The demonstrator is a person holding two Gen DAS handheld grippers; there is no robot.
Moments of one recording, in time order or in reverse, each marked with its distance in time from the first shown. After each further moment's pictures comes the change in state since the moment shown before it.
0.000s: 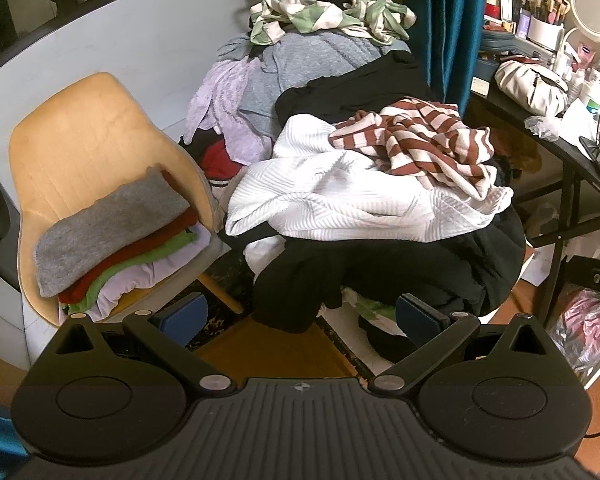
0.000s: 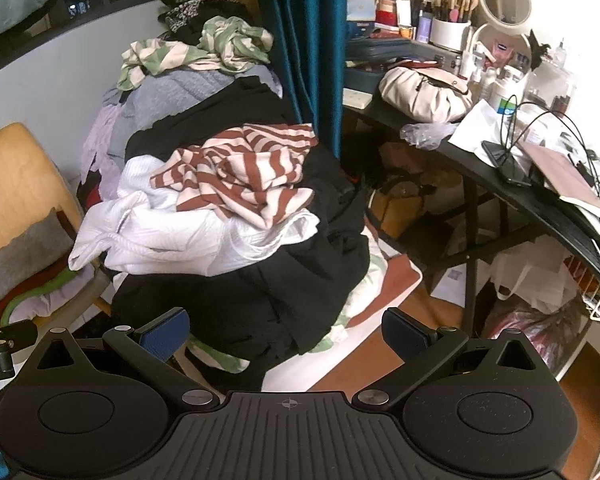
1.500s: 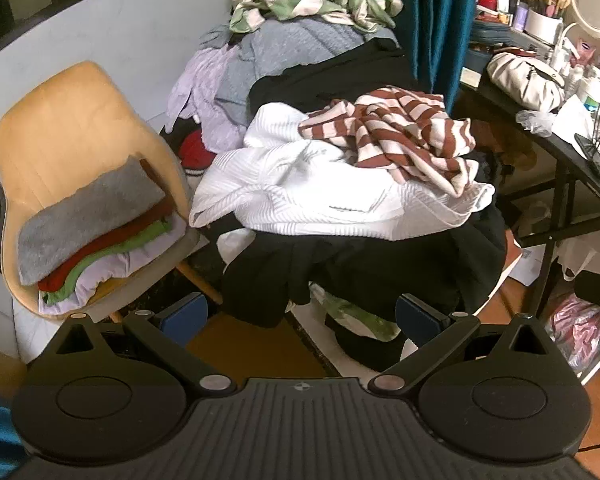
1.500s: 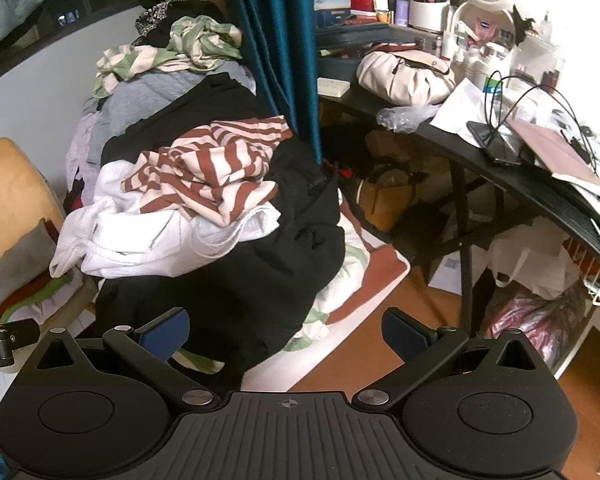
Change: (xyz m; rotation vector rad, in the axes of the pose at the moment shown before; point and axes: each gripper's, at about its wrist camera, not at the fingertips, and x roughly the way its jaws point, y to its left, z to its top) left arm 0.019 -0.040 0.008 -0.024 0.046 -0.010; right arm 0.021 -0.048 -0.001 0.061 0.018 0.021
